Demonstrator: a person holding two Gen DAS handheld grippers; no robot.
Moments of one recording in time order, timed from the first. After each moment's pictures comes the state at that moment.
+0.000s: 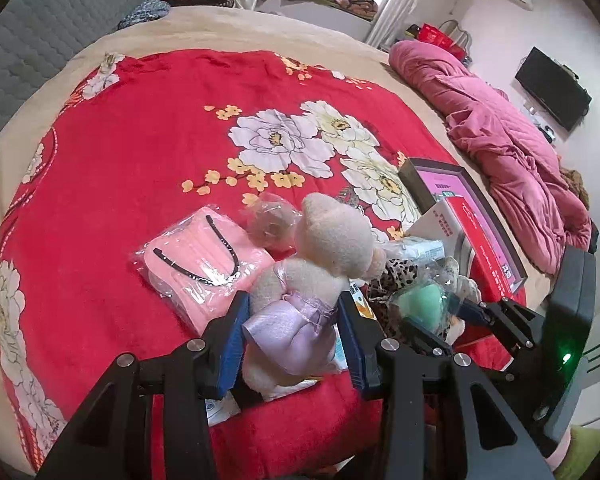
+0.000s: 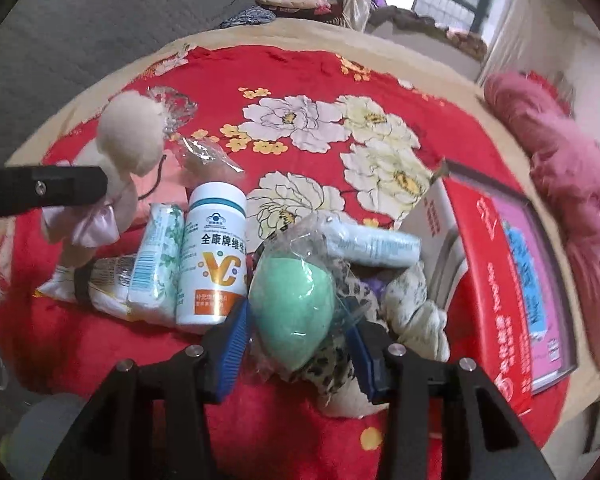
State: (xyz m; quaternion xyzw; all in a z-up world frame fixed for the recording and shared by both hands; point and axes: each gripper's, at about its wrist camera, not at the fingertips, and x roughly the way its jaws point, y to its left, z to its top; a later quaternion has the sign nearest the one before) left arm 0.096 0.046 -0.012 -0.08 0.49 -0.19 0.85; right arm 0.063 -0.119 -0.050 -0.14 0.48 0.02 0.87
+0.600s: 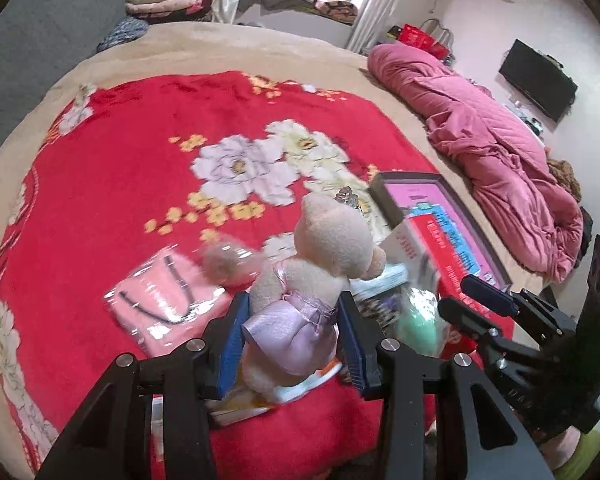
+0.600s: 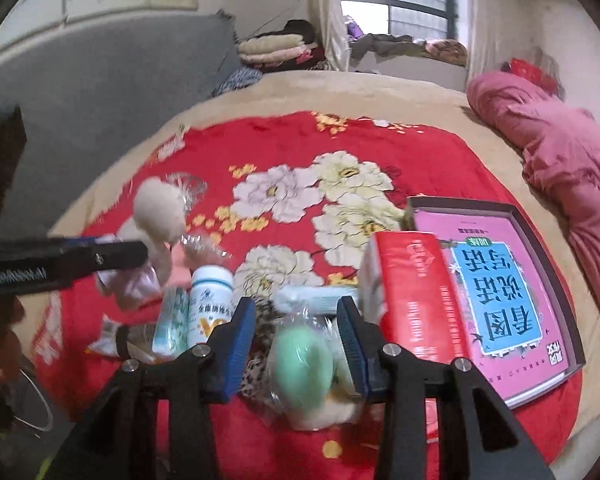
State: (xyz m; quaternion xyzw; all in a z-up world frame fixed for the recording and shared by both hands) left arm 0.104 0.001 0.024 -0.06 0.47 -0.22 0.86; right arm 0.047 -0.190 0.025 -0.01 0.41 0.05 0.91
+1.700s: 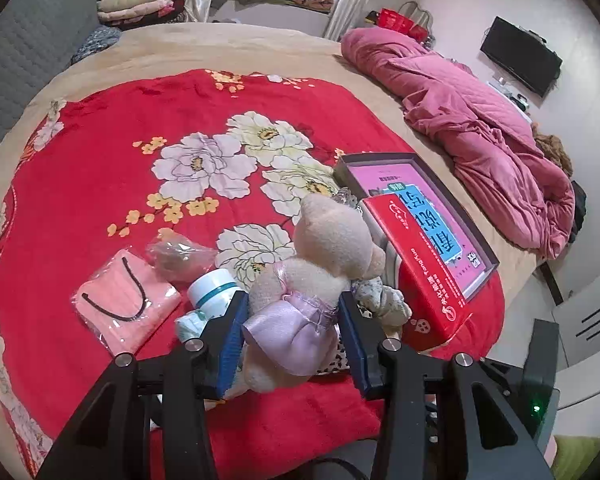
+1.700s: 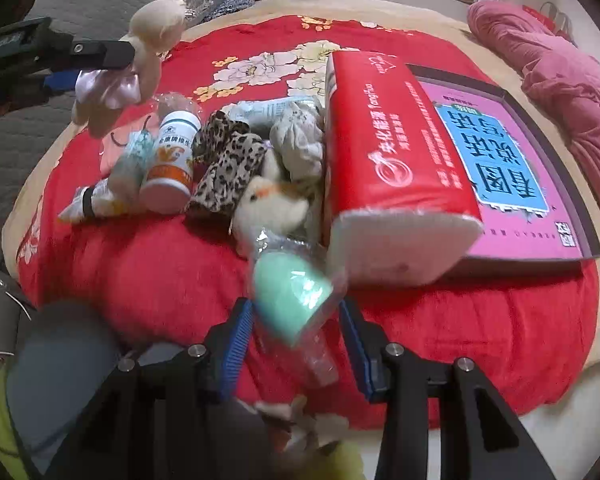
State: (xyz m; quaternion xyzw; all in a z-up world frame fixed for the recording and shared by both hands) left arm 0.087 -0.042 0.029 -0.03 0.47 -0.24 0.85; right arm -0.027 -0.227 -0.060 -0.02 0.53 0.05 0.85
